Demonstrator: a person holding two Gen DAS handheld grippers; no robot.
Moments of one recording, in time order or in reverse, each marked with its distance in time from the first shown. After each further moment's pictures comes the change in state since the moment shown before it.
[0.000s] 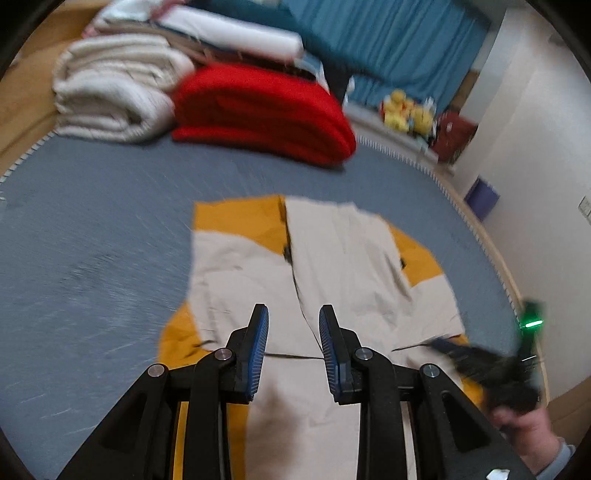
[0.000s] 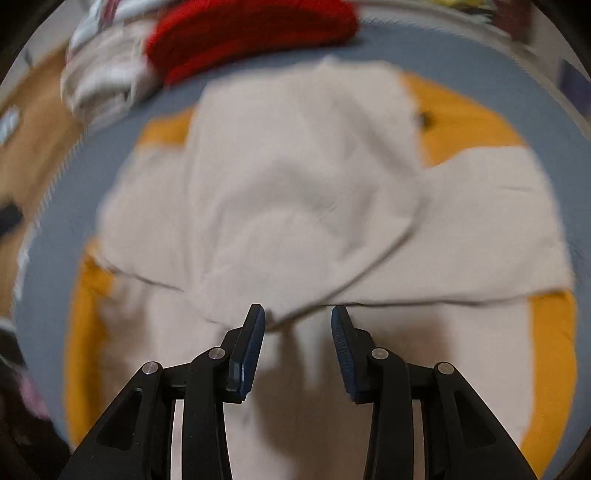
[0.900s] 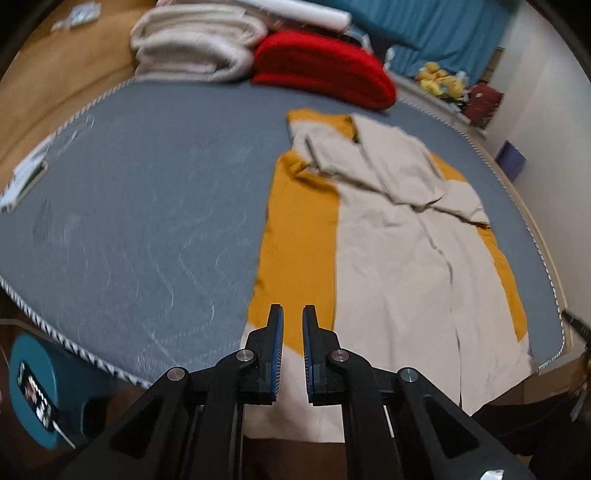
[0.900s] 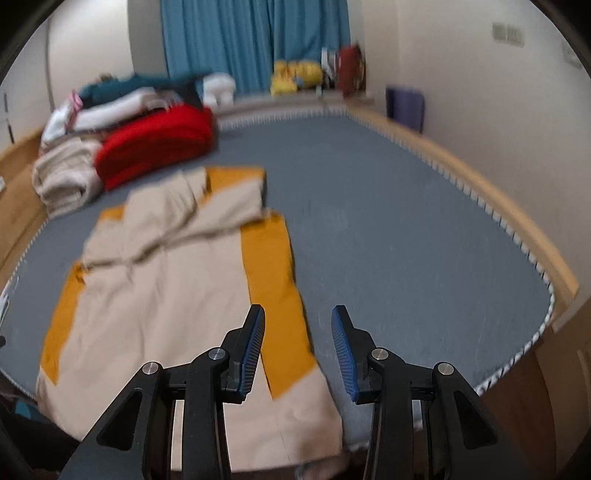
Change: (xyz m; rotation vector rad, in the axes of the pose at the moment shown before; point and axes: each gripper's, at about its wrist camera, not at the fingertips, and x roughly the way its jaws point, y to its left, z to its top) left arm -0.120 0.066 -0.200 -0.061 0.153 0.177; right arm -0.273 -0.174 -0.255 0.183 -0.301 -0.300
